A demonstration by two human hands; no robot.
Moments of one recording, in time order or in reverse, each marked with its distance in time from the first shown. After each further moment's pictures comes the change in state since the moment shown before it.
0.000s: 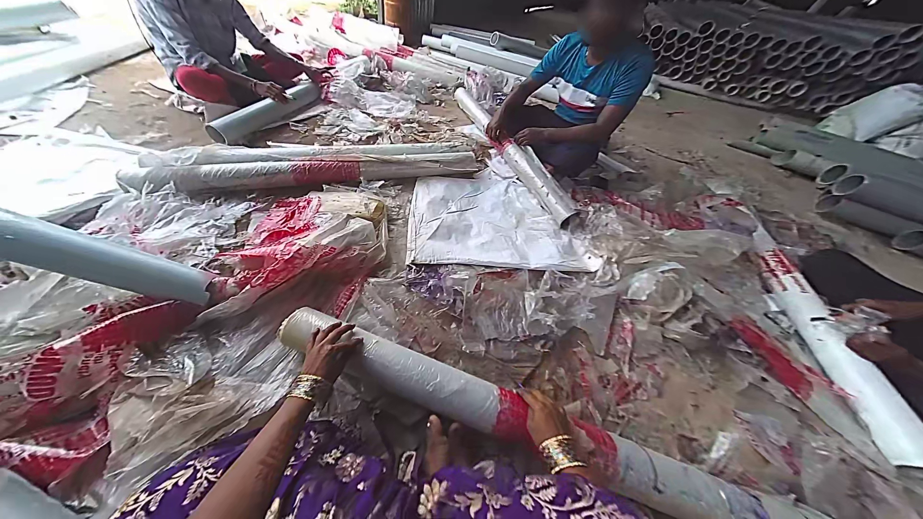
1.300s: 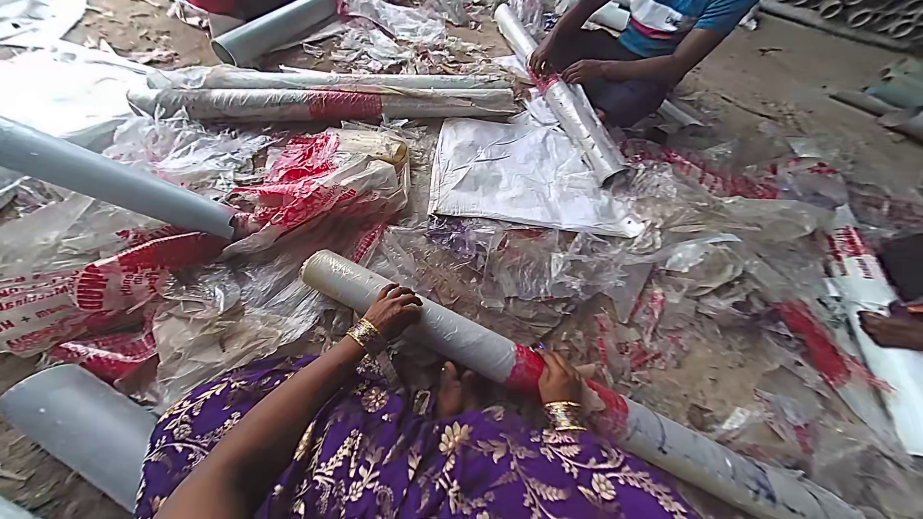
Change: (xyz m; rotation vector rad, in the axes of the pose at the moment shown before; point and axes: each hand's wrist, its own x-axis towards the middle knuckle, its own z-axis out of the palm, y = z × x) left_hand 0.006 0.062 0.020 -0.020 -0.375 0.313; right_hand 0.010 0.022 0.061 0.096 0.584 -0.159
